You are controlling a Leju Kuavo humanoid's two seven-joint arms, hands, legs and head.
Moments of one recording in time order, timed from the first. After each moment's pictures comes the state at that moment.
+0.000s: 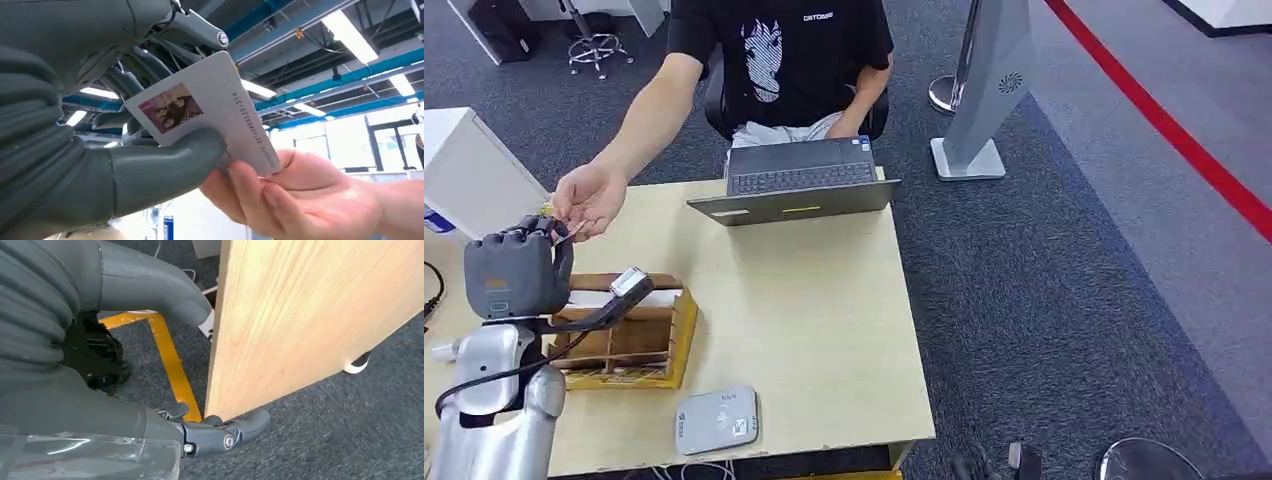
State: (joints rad) left arm -0.35 0.08 -0.05 -1.34 -1.48 0.38 -0.05; right arm -0.17 0.22 -1.13 -0.30 0.56 0.26 -0.57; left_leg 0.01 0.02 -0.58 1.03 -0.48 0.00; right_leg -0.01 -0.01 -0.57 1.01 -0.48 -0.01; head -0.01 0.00
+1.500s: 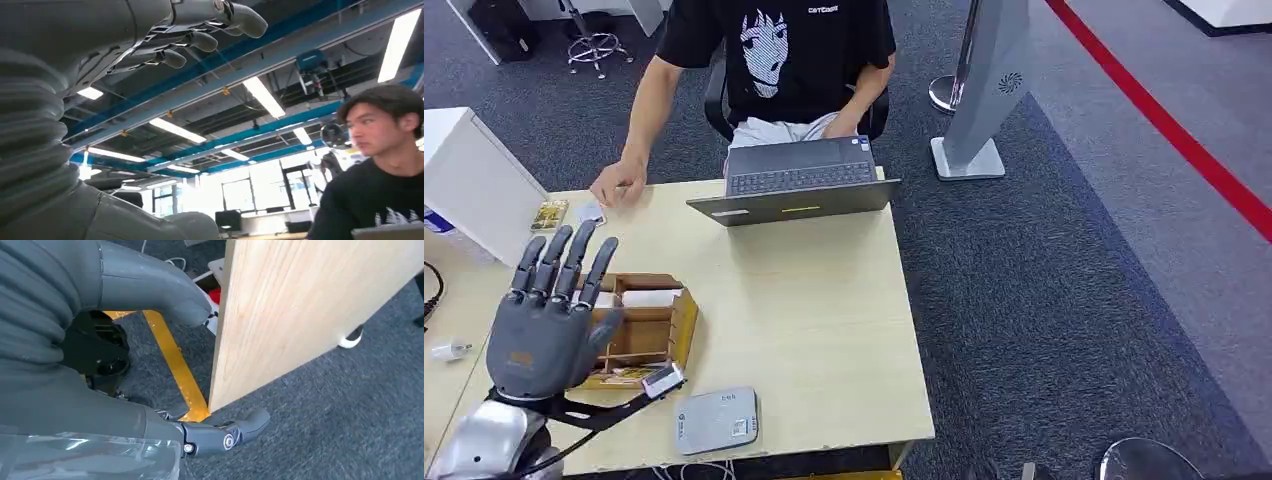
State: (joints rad) left arm -0.03 0.19 -0.26 -1.80 -1.47 0.37 -0.16; right arm -0.11 0.21 -1.10 -0.30 0.45 0.23 -0.61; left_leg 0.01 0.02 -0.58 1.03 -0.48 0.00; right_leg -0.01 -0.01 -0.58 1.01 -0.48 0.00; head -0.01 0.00
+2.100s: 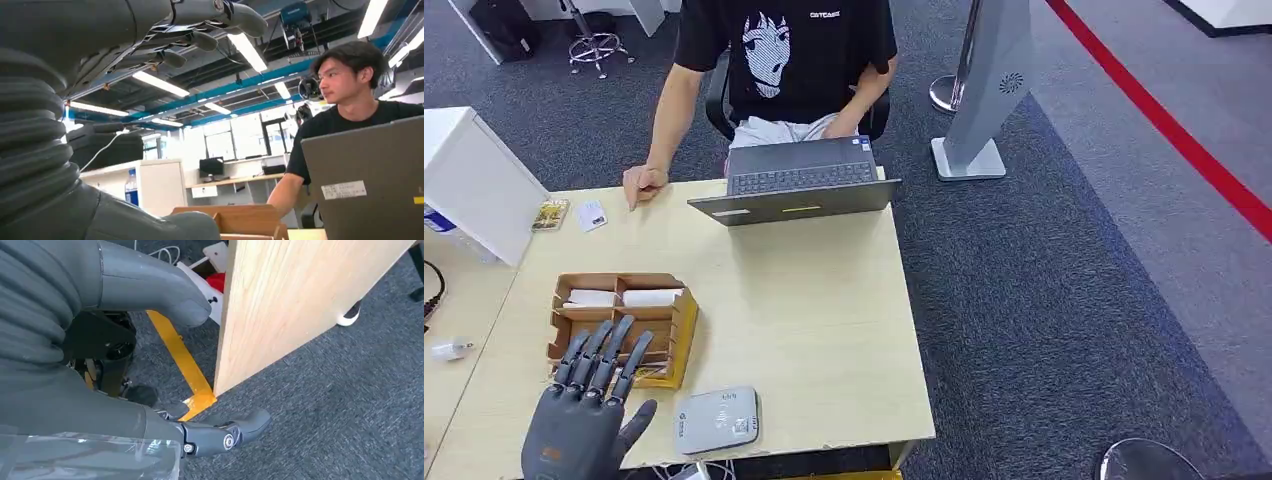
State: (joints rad) left arm 0.27 0.19 -0.30 -1.86 -1.41 0.42 -0.14; right arm -0.08 0.21 -1.15 -0.32 0.44 0.24 -0.61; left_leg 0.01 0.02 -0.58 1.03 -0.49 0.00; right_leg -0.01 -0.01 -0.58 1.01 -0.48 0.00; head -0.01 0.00
